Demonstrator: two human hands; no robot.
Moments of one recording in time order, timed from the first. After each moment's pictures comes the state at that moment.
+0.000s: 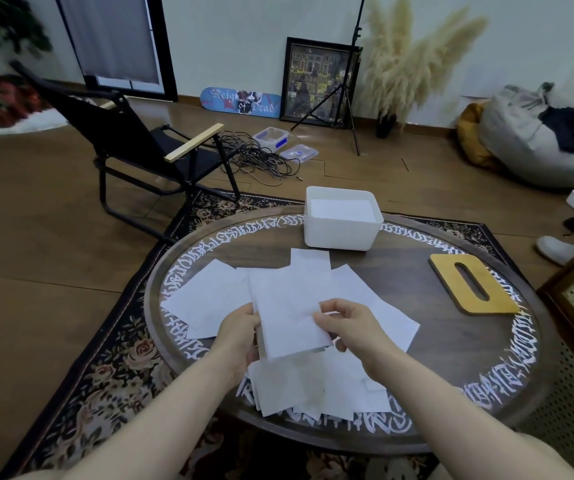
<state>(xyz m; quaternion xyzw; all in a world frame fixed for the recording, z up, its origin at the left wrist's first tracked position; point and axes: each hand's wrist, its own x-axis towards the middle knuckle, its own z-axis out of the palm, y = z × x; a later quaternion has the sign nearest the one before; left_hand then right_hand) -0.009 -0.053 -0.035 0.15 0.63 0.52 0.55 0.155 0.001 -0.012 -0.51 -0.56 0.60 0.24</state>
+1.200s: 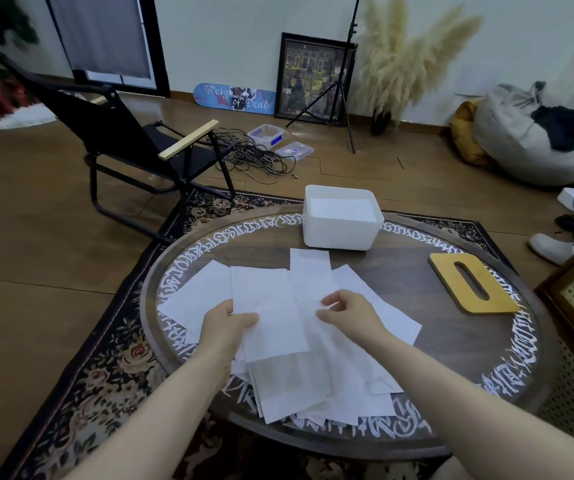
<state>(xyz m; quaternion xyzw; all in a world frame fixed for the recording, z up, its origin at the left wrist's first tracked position) -0.031 -0.059 -0.028 0.17 0.67 0.53 0.48 0.148 0.046 -0.042 -0.59 -0.68 0.41 0.15</state>
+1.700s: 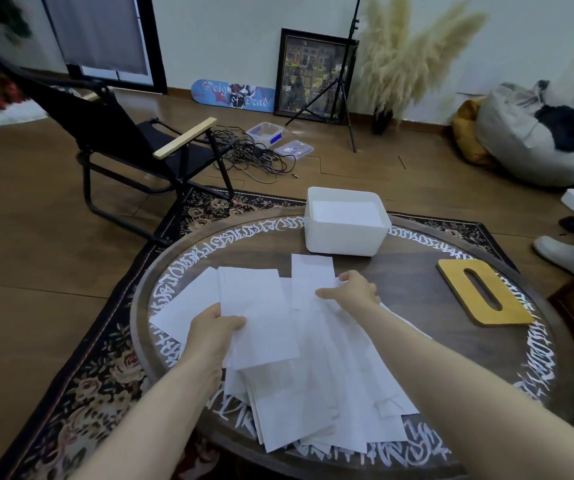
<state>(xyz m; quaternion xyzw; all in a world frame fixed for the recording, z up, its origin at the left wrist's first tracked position) -0.049 -0.039 -0.030 0.14 0.67 0.54 0.48 0.121 0.123 -0.056 -0.70 -0.62 0.34 0.11</state>
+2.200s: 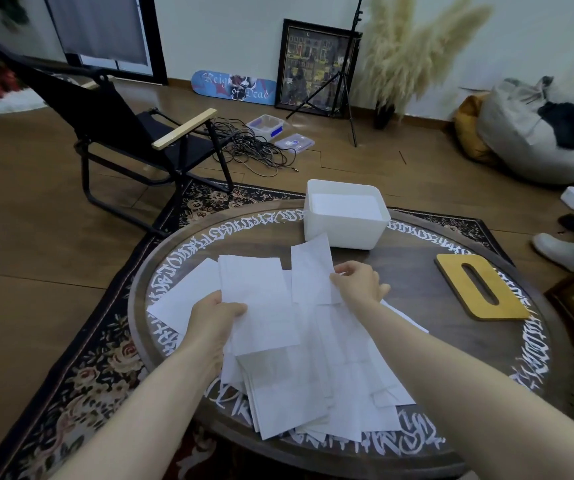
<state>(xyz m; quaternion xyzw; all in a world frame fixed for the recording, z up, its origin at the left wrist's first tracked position) -0.045 -0.037 -0.026 0.14 0.68 0.55 0.47 0.122 0.122 -0.065 -0.71 -0.61 0.28 0.21</state>
